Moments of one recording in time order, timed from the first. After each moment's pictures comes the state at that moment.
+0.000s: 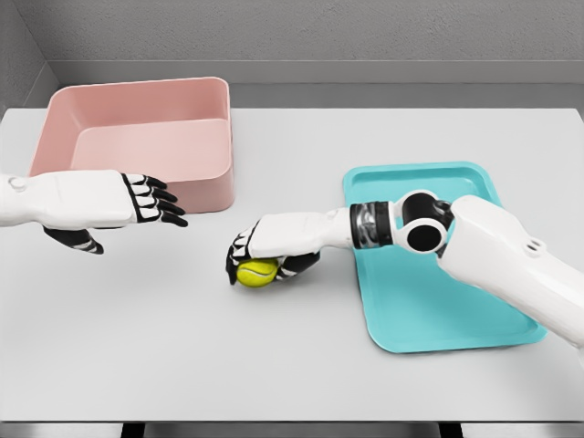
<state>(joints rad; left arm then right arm) -0.77 1.16 -0.86 -1.77 -0.21 -0.61 -0.51 -0.86 -0.43 1.16 -1.32 0.19 -0.61 0.42</state>
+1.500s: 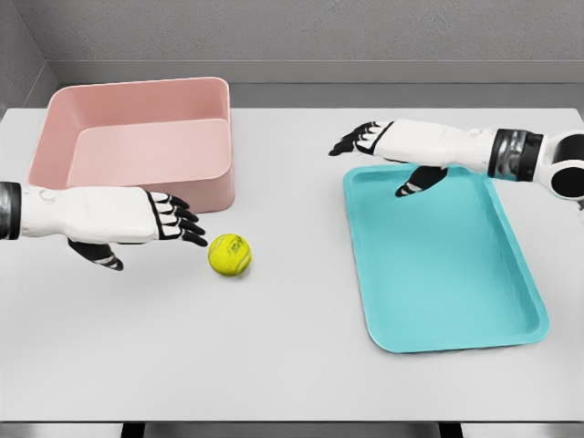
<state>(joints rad) -0.76 1.07 -0.86 -1.77 -0.17 -0.61 -0.59 -0.88 -0.77 0.89 -1.31 0.19 -0.61 0.40</state>
